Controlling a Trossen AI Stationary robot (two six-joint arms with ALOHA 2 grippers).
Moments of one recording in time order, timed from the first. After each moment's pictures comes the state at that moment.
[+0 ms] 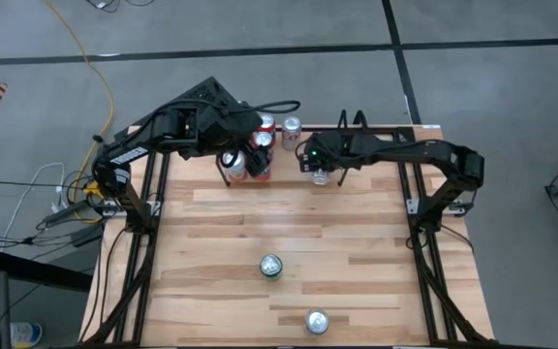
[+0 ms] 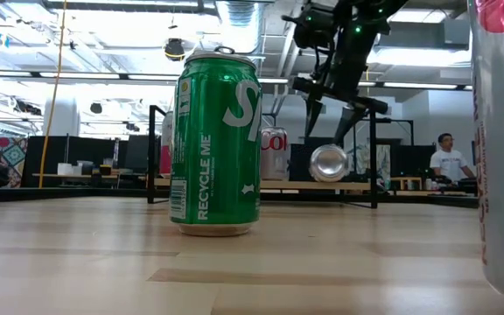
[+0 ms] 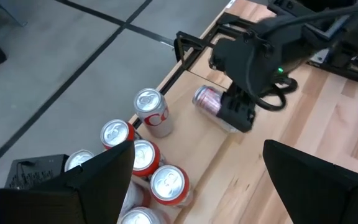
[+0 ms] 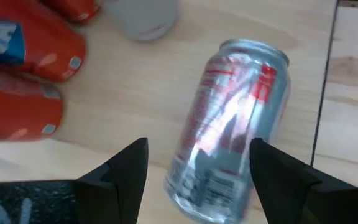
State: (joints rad) left arm 0.08 1.75 2.33 -1.26 -0.49 -0.26; right arm -0.32 1.63 1.26 -0.75 0.31 1.04
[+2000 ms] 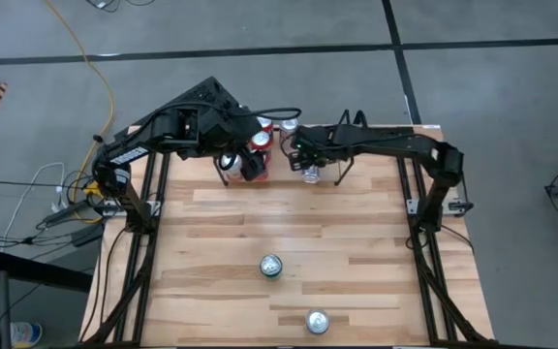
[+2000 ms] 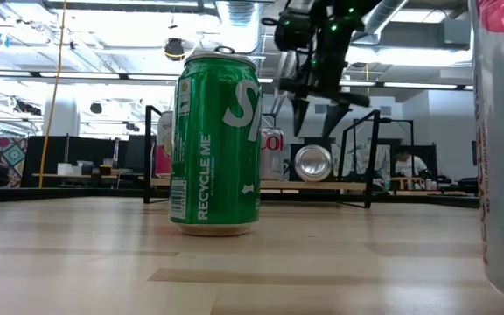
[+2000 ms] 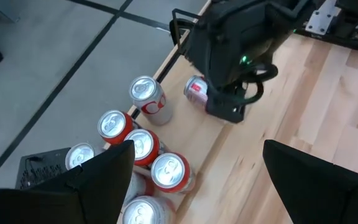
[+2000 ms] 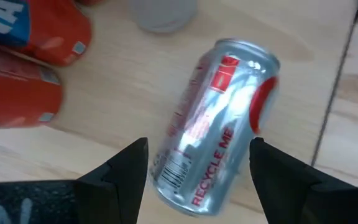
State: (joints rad) left arm 0.08 1.75 2.33 -1.32 -0.47 -0.22; right arm -0.33 1.78 1.51 -0.93 0.26 0.94
